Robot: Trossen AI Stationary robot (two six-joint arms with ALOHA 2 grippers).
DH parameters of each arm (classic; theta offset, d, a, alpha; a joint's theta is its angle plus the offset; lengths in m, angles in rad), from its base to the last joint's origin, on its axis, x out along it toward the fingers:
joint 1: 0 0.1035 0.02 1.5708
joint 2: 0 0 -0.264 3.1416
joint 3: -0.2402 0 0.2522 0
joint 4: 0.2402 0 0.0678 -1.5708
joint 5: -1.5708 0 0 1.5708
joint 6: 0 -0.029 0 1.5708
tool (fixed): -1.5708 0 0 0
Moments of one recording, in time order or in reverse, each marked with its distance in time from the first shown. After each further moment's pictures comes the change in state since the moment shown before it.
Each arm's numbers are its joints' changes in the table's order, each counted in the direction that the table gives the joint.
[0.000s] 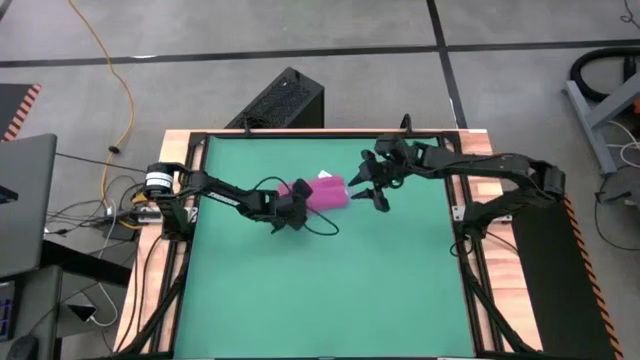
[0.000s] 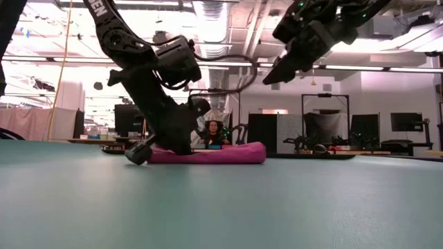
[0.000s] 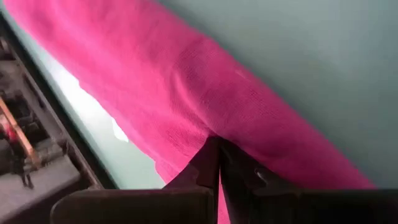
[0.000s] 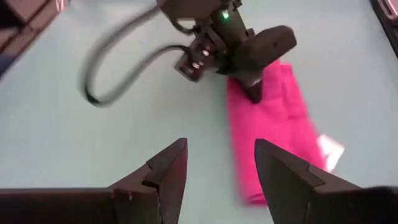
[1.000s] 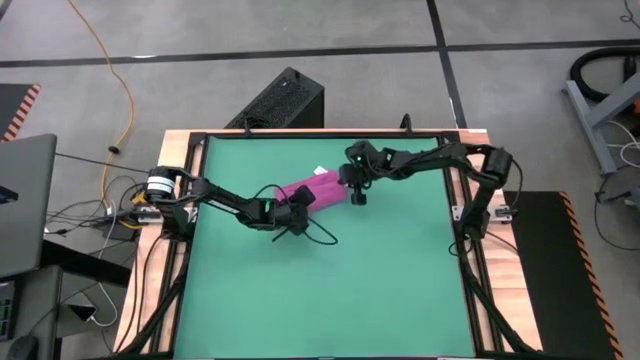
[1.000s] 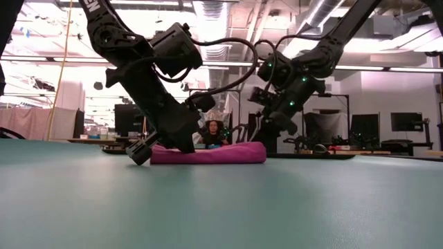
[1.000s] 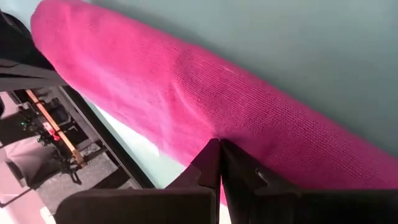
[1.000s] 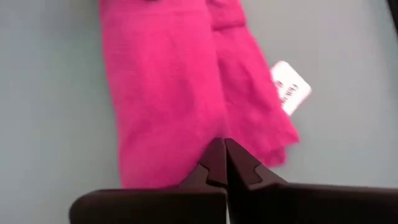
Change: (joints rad) left arm -0.107 0.010 0.006 -0.182 -0.114 -0.130; right arm -0.070 -0.449 -0.004 -0.314 0.245 0.242
